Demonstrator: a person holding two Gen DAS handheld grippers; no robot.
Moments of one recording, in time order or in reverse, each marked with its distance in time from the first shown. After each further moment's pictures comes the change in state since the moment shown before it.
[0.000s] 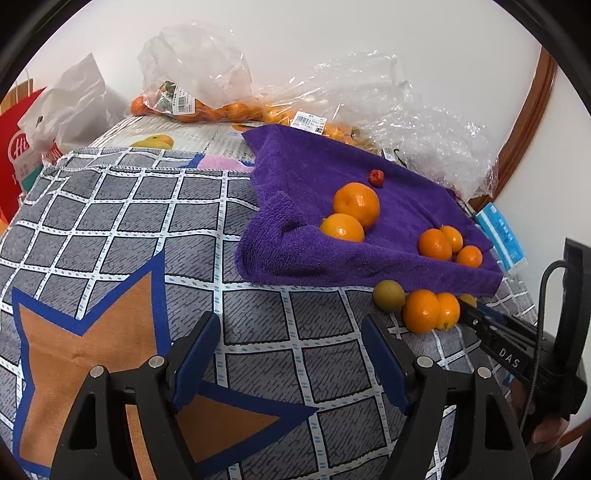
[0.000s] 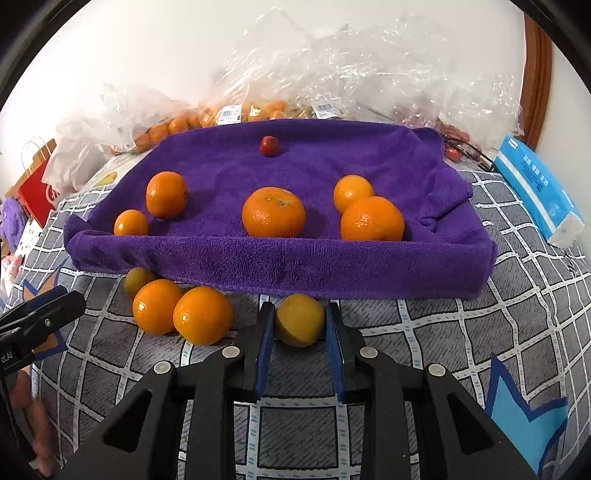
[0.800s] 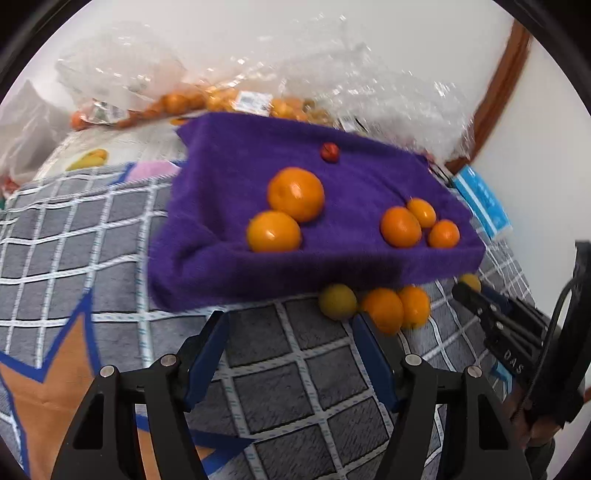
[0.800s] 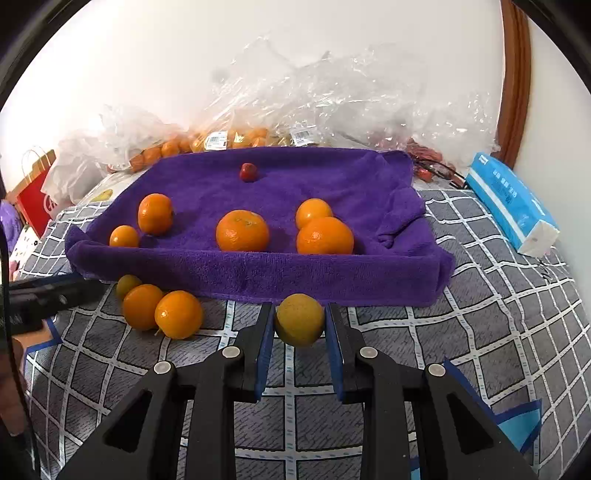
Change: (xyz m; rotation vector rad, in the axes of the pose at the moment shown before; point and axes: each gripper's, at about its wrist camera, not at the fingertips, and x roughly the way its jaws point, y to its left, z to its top) left arm 0.026 -0.044 0.017 0.148 0.130 -0.059; right arm -0.023 -0.023 -0.007 -0.004 -0.091 -0.036
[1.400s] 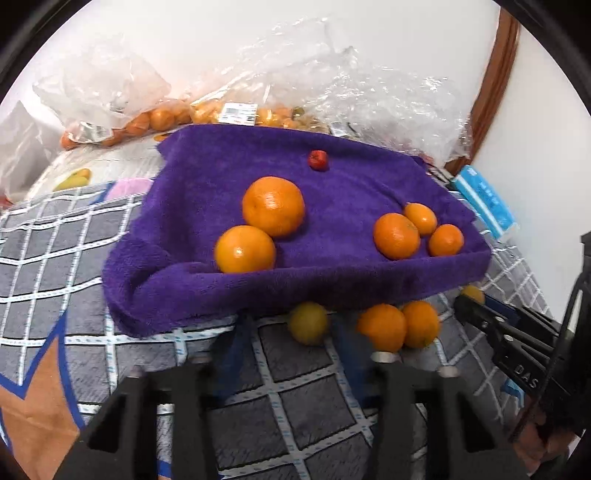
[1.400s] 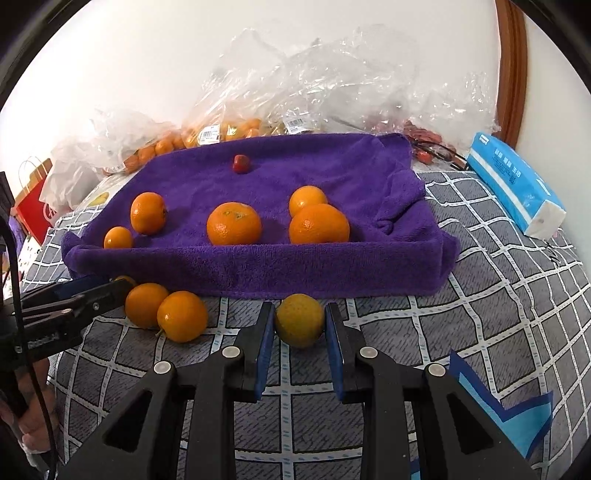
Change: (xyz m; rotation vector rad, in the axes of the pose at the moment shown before) left arm 0.016 -0.018 0.004 0.035 -0.061 0.009; right arm 0.008 -0.008 0.000 0.046 0.035 0.033
